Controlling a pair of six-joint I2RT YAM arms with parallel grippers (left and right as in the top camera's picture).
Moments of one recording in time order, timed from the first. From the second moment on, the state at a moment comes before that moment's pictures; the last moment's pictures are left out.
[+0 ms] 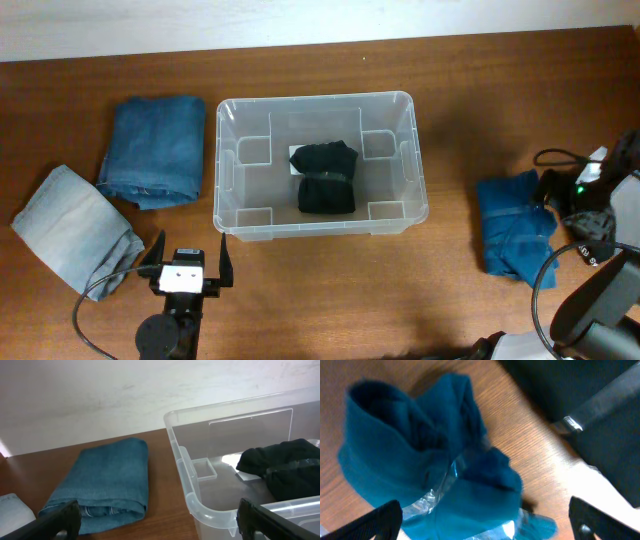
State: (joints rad) left arm -0.12 0.01 0.01 -0.08 -0.06 0.14; right arm -0.64 1.66 1.18 -0.94 -0.12 0.01
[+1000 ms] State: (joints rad) left arm -0.12 0.01 0.01 -0.08 -0.06 0.14; right arm -0.62 1.71 1.04 -0.83 -0.33 0.11
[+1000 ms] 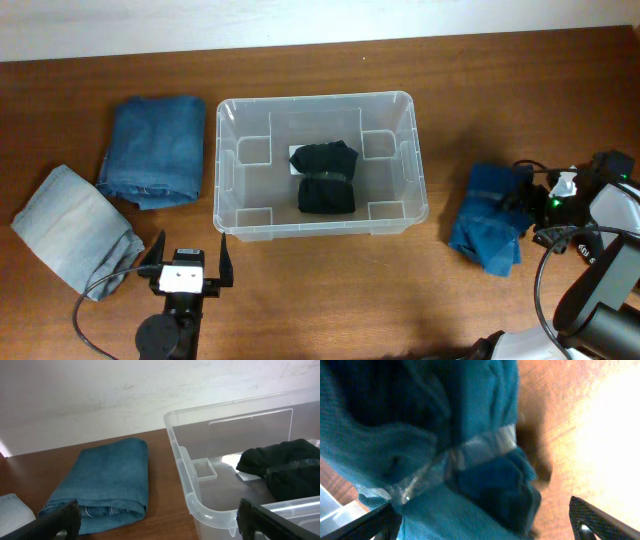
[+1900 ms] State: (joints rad) left arm -0.12 0.01 0.01 -0.08 -0.06 0.14; right arm -0.54 1.73 1.08 -0.83 -0.34 0.12
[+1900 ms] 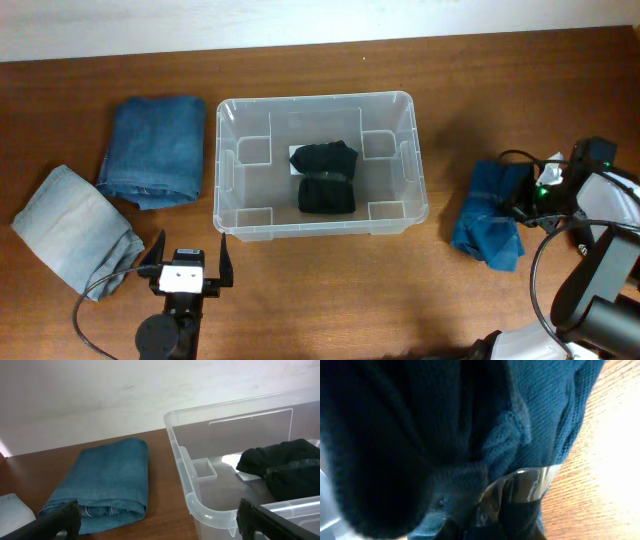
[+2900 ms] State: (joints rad) left arm -0.12 0.01 0.01 -0.08 -0.06 0.14; right arm 0.22 1.70 1.81 -1.20 -0.35 0.17
